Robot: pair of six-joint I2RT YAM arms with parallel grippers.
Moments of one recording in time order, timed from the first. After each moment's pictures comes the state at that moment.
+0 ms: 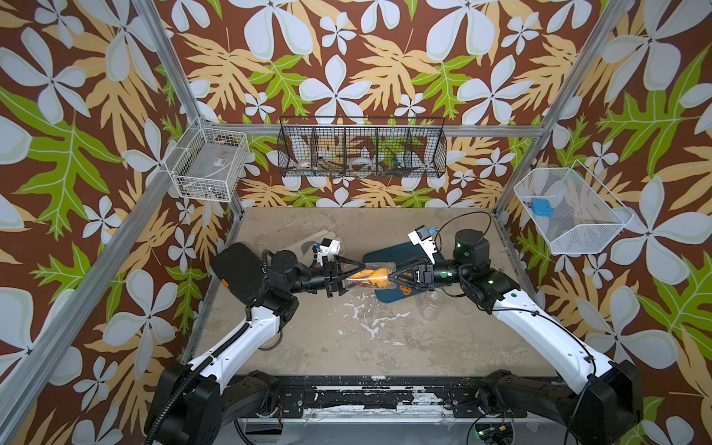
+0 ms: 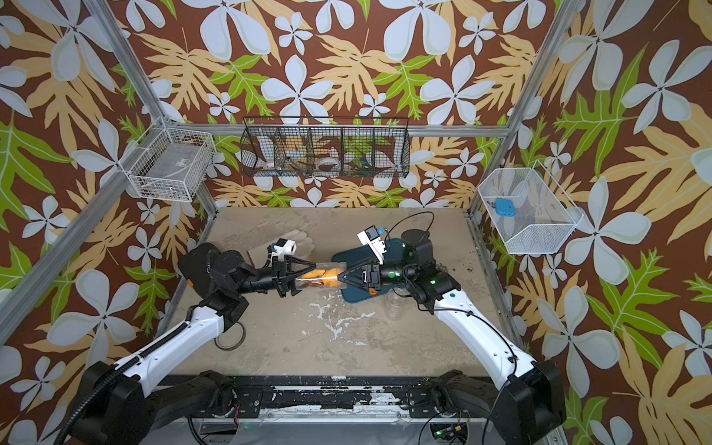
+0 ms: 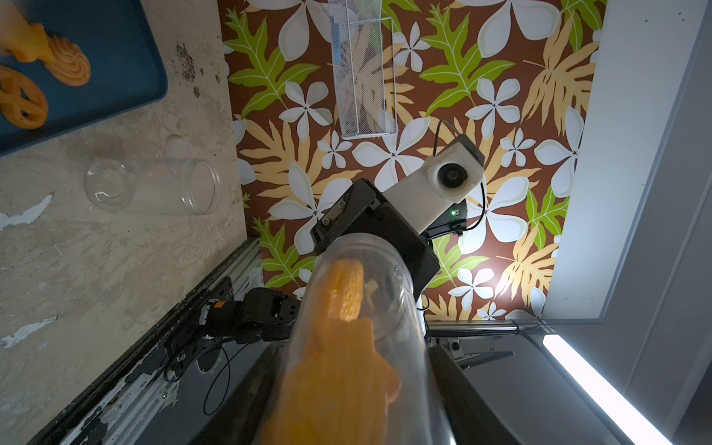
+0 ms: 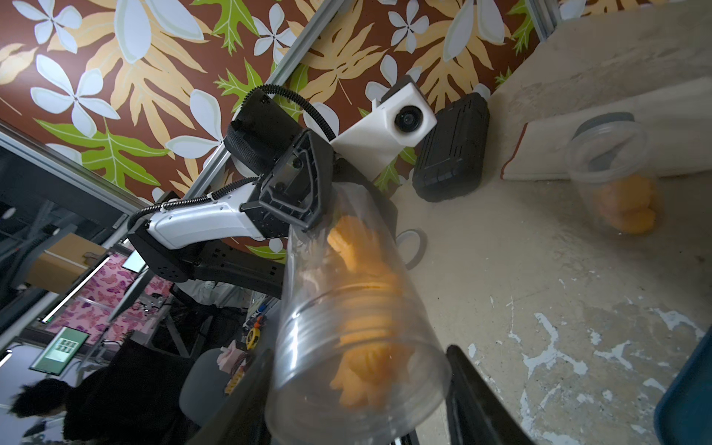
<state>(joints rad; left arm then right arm) -0.37 1.14 0.68 0.53 1.01 -1.59 0.42 1.17 0.96 -0.09 -1.05 0.42</state>
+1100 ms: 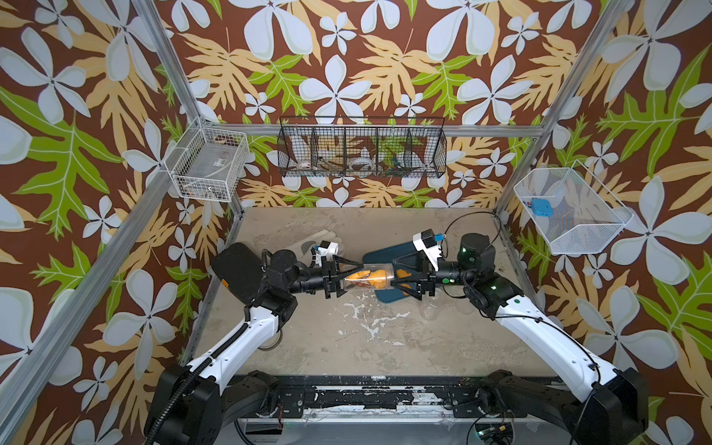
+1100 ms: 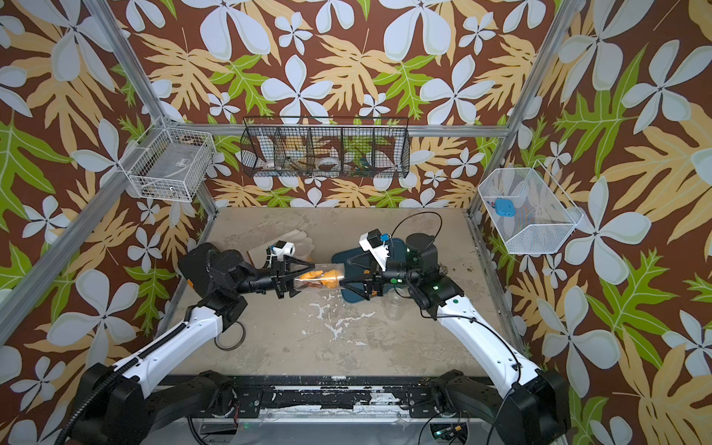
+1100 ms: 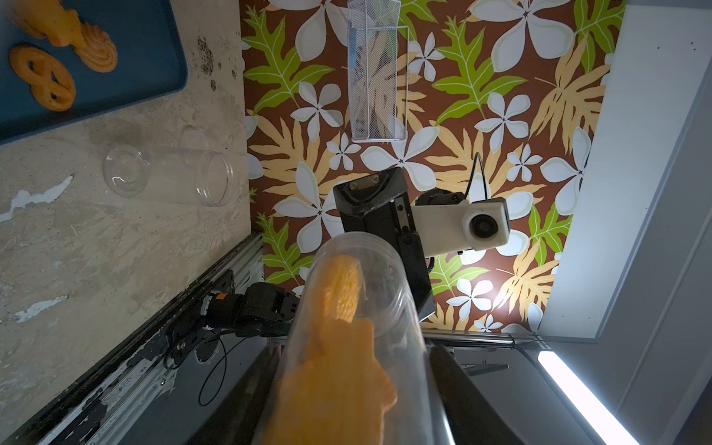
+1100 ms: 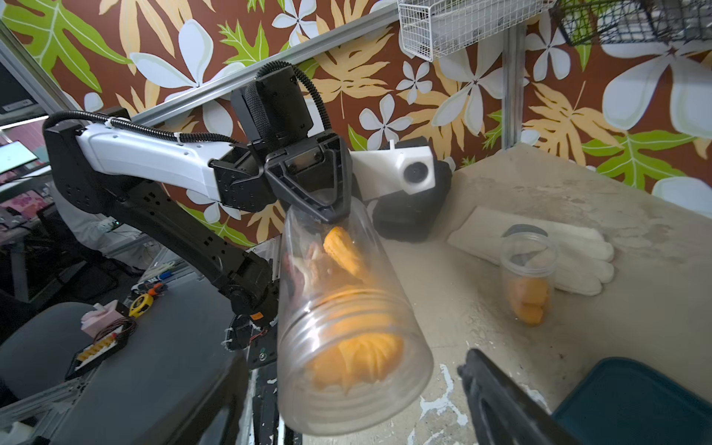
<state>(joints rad) -0.36 1.14 0.68 0.47 1.02 -1.62 0.42 1.16 0.92 -0.02 -1.01 0.10</state>
